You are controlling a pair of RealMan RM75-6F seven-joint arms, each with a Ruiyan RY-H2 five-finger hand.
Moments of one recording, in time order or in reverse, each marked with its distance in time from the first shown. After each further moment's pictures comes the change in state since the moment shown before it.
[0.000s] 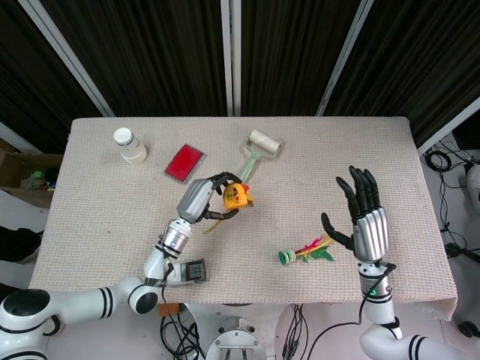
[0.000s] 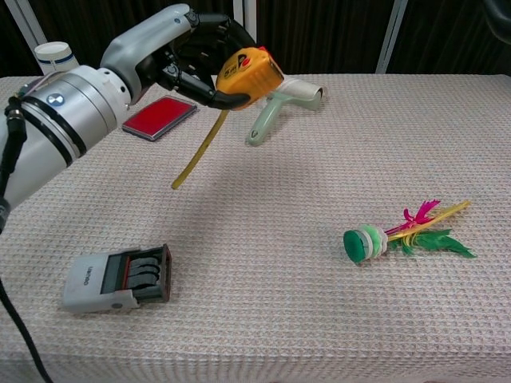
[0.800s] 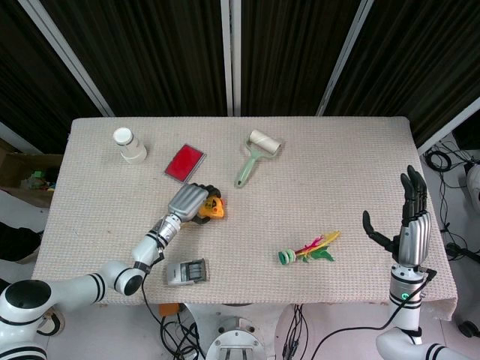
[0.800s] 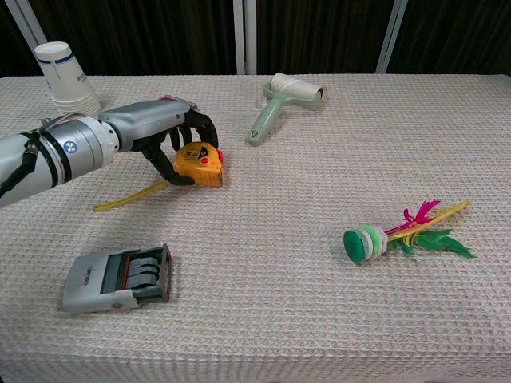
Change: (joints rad) left arm -0.067 0.051 0.122 0.257 -0.048 -0.301 0.247; right arm -0.090 0.068 0.030 0.048 0.088 0.120 0.296
